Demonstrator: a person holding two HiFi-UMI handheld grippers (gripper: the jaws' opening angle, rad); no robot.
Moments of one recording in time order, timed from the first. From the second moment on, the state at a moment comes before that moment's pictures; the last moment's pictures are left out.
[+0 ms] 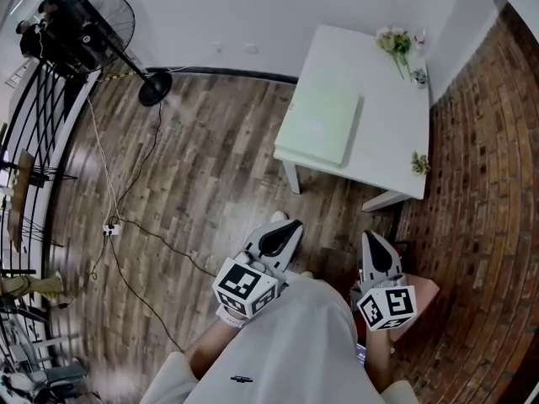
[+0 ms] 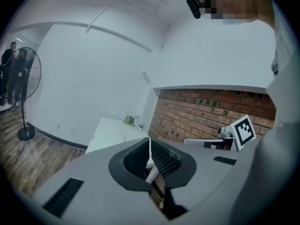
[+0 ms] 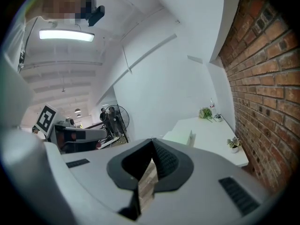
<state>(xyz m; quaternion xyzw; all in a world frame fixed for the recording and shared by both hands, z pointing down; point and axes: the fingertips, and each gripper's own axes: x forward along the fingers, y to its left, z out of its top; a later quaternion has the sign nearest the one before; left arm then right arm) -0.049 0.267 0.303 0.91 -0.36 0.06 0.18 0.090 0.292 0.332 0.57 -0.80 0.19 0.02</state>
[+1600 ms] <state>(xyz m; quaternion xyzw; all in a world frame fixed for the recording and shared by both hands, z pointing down) -0.064 -0.004 0.305 0.93 -0.29 0.06 0.23 0.071 0.019 0.315 0.61 -0.76 0.22 0.01</state>
